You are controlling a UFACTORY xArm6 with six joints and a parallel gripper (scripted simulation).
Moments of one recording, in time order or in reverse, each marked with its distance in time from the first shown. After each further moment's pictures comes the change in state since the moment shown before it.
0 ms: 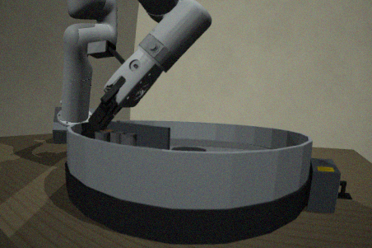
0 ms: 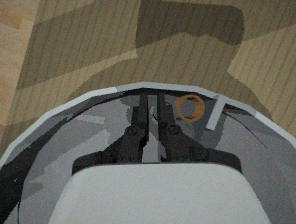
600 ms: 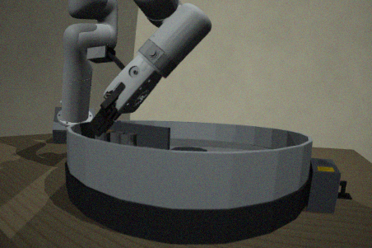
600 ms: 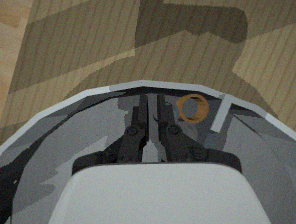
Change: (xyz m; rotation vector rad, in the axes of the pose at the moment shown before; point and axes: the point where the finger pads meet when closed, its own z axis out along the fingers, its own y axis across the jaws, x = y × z) arm -0.007 0.000 0.008 0.000 0.000 0.000
